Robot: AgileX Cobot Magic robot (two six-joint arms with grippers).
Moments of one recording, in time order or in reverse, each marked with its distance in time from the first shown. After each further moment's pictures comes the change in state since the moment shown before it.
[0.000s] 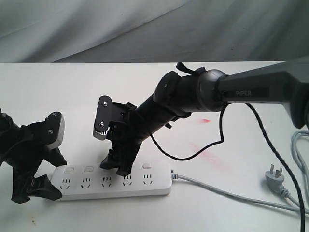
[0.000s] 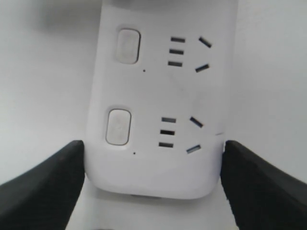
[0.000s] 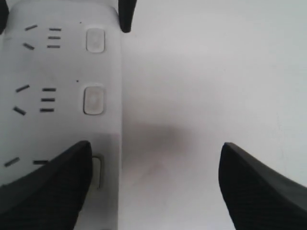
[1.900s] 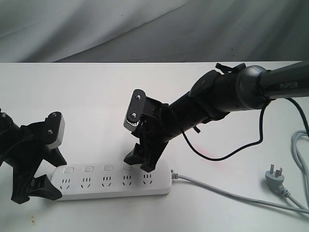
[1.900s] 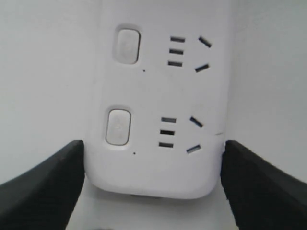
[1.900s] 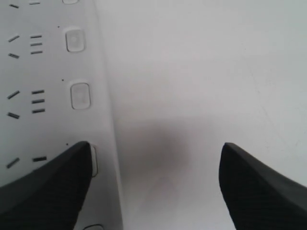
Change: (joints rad) left arm 0.000 0.000 0.000 0.000 0.000 0.000; right arm -0.113 -0.108 0.202 0.178 -0.013 -0.115
